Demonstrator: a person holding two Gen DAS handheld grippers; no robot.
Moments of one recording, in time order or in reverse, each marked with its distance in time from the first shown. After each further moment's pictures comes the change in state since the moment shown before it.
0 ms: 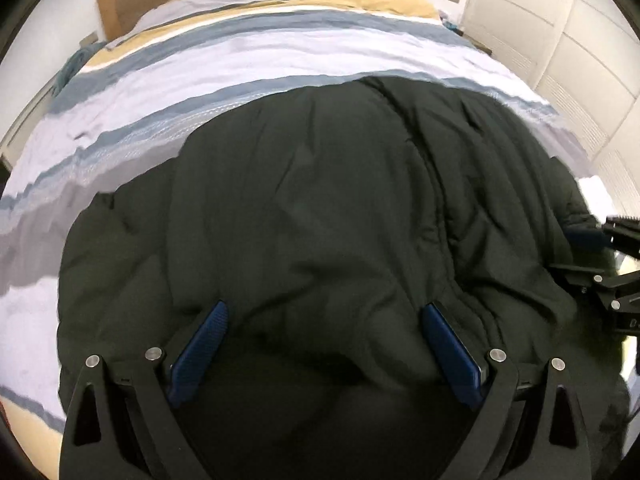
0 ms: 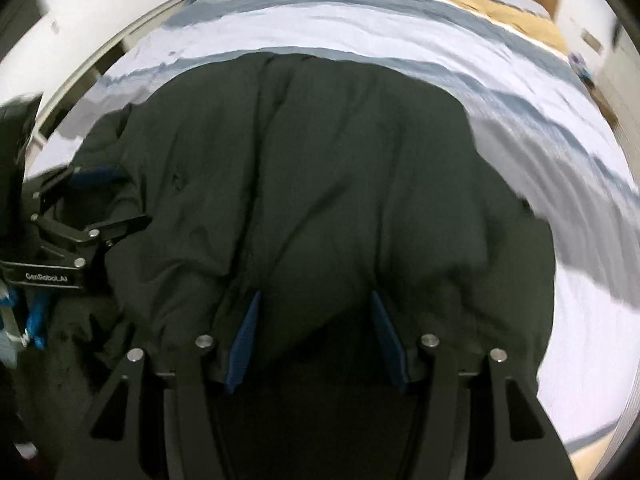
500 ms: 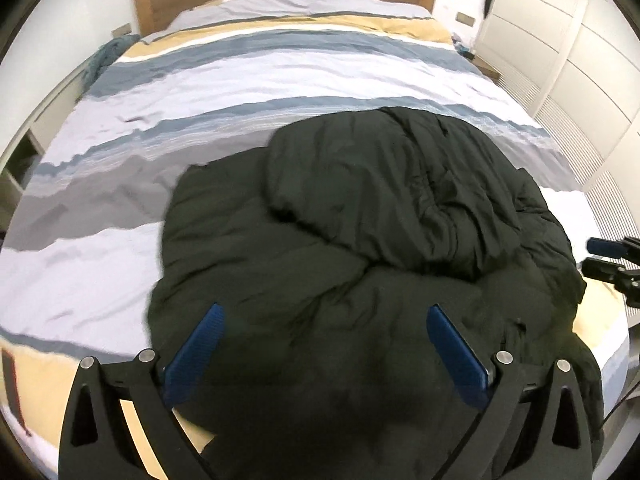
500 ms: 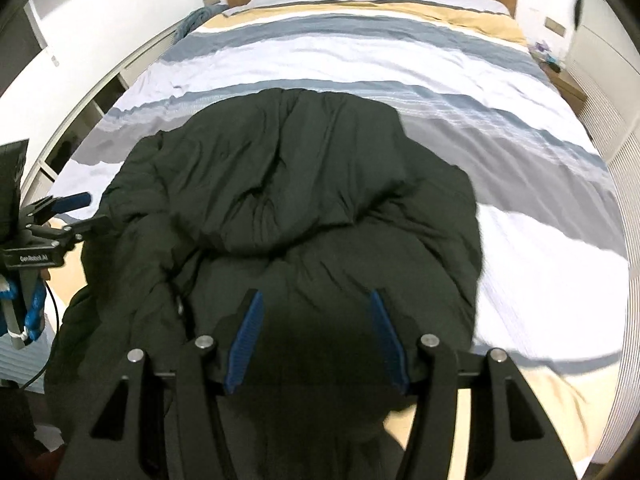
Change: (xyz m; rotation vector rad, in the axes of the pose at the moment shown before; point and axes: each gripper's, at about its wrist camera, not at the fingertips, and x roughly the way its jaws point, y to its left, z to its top) left arm -0.110 0.030 -0.049 -0.071 -0.032 0.032; right arm -0.108 0.003 -0.061 0.063 -0.061 -0.018
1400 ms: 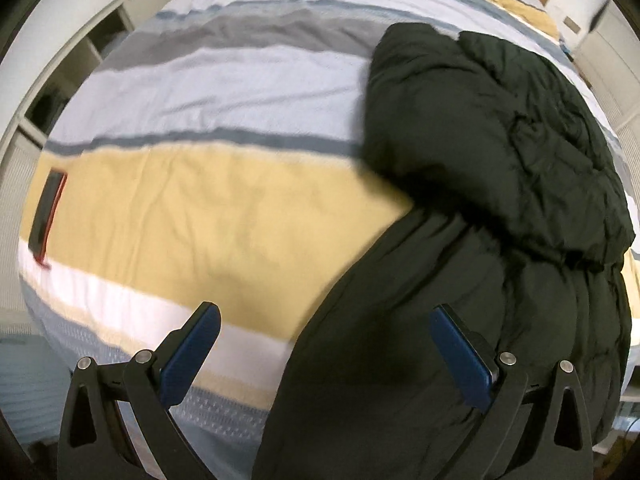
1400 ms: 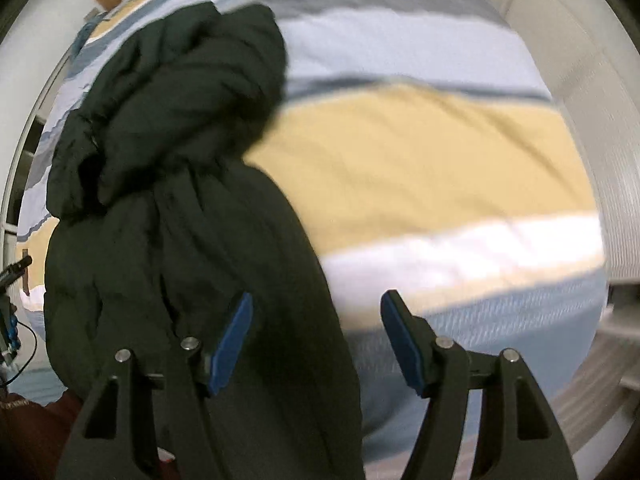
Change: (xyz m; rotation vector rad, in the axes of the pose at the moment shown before) left arm -0.060 0.135 -0.169 -0.298 0.241 0.159; right arm -0.072 -0.092 -0.219 0.416 0.259 -0.095
